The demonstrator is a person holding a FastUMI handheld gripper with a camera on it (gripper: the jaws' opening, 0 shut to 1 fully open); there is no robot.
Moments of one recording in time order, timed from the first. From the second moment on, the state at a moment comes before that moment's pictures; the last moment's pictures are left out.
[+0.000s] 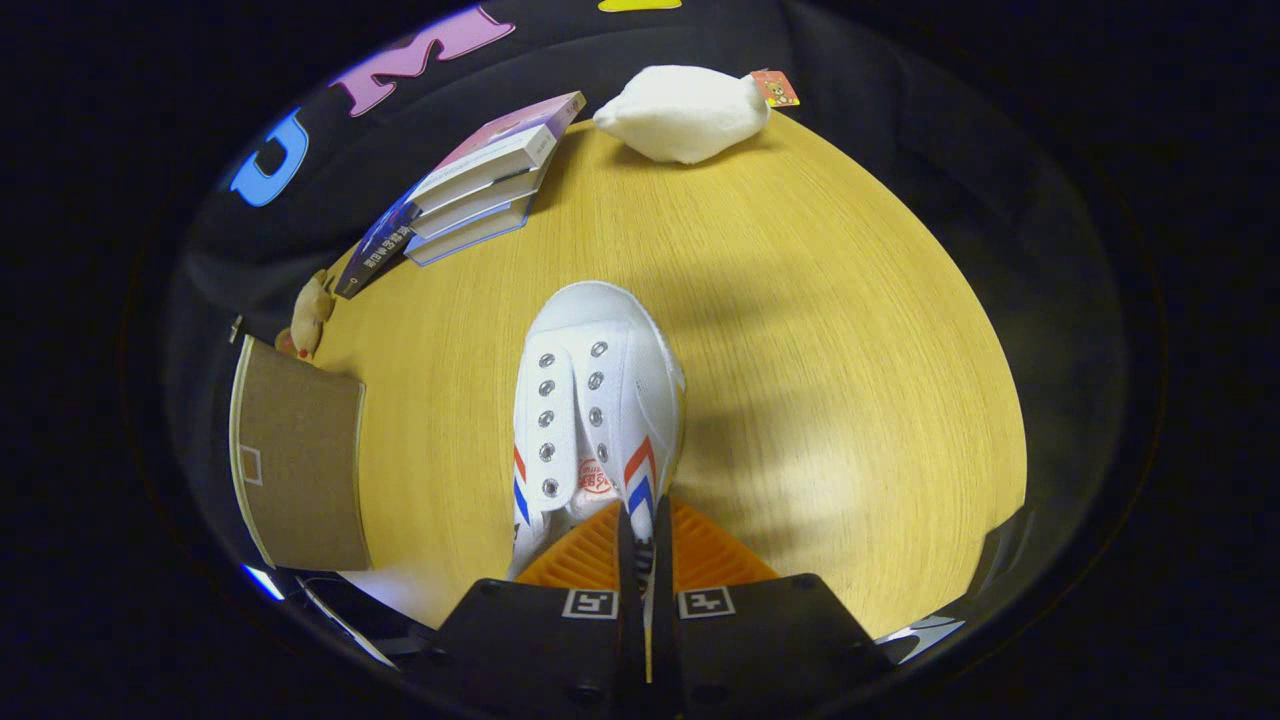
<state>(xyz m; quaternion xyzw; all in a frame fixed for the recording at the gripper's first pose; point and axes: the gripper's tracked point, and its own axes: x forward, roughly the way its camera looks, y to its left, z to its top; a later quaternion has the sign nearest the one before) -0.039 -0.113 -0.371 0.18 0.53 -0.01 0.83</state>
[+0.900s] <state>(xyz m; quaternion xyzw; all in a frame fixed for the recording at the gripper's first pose) -0.032 0.148 -0.130 0.30 0.44 0.12 0.84</state>
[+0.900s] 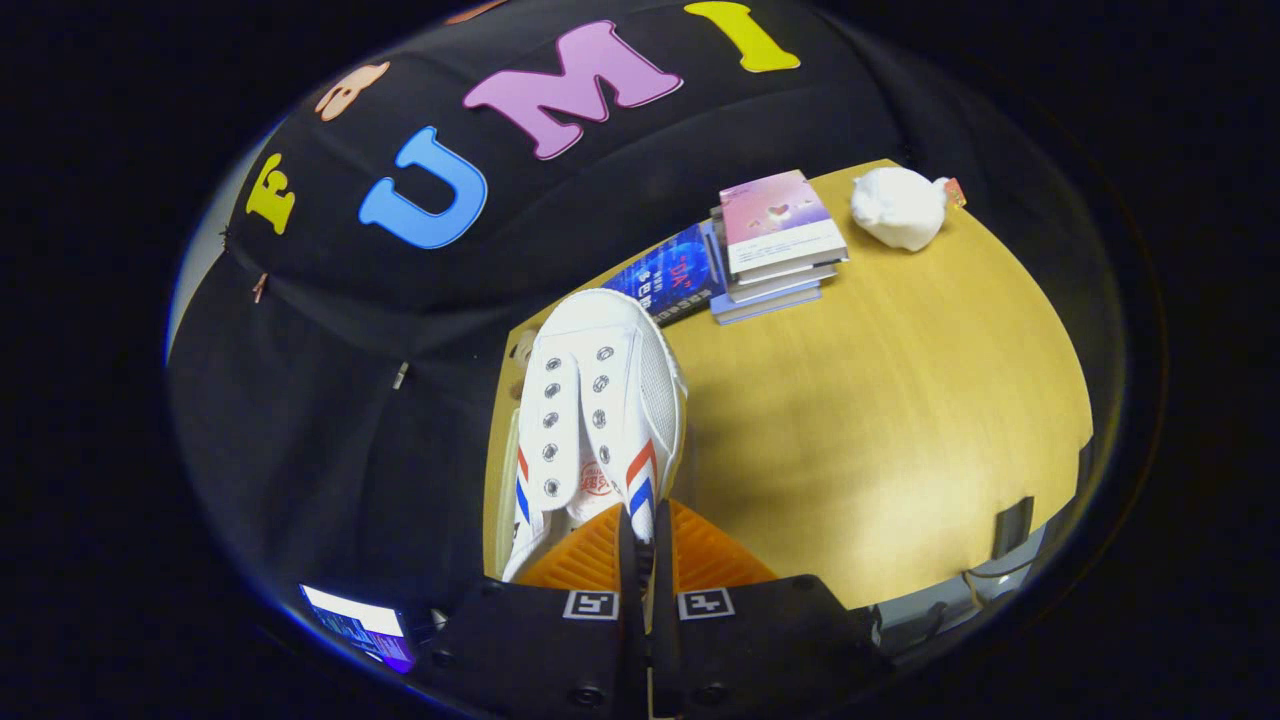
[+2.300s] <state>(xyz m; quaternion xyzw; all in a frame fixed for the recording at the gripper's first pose) 0.004 0.218 -0.133 0.15 0.38 0.12 0.91</state>
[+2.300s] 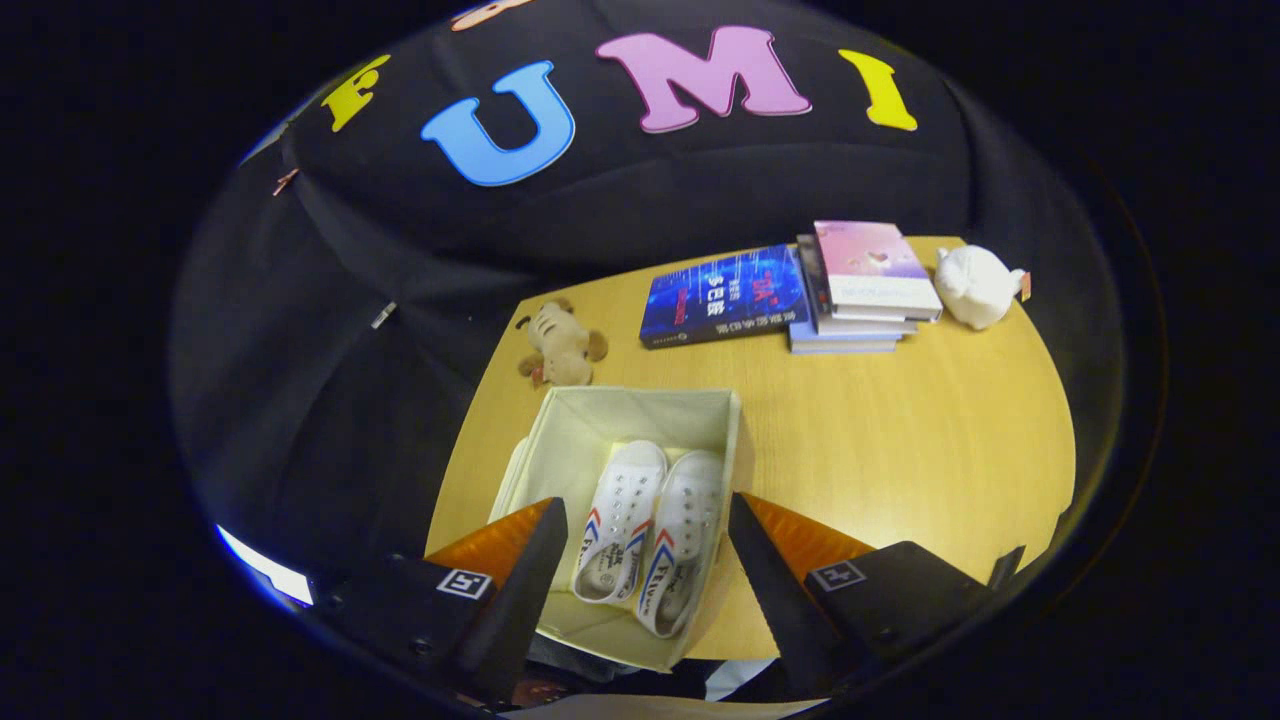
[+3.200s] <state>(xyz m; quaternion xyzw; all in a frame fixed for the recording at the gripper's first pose) 0.009 -0.057 0.027 0.02 0.03 0.10 0.99</state>
